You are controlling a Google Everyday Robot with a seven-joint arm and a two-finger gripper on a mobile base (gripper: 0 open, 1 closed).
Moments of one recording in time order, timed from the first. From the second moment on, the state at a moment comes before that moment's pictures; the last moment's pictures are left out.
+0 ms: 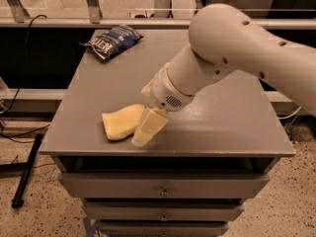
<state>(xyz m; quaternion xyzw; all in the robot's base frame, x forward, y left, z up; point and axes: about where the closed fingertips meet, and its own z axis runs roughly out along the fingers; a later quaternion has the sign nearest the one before) 0.491 0.035 0.849 -0.65 0.69 0.19 0.26</state>
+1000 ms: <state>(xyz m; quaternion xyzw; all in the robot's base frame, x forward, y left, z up) 0.495 0.050 0.839 -0.64 0.70 0.21 0.26</state>
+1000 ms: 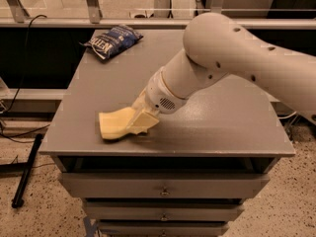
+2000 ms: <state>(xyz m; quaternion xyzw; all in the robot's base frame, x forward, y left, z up) 0.523 0.013 0.894 -0.60 0.72 0.18 0.30</state>
